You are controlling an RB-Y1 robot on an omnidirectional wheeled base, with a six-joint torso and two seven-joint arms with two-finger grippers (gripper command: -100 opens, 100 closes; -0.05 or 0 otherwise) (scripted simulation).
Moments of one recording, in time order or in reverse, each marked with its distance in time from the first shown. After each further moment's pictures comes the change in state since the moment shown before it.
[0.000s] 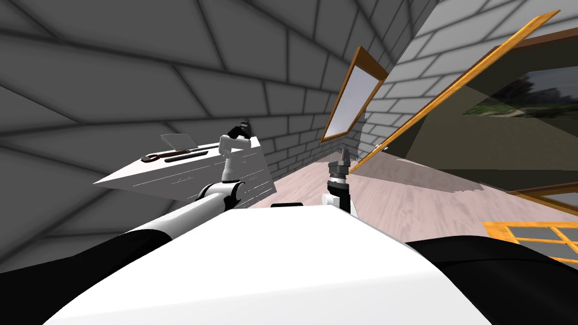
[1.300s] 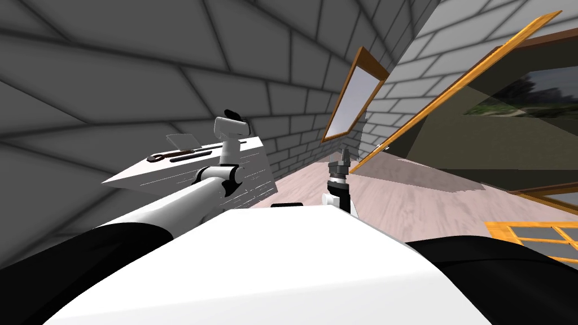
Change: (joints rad) left arm -0.294 0.048 0.047 0.290 0.006 0.320 0.065; right arm 0.000 0.000 0.000 0.000 0.000 0.000 0.000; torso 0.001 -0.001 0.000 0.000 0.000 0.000
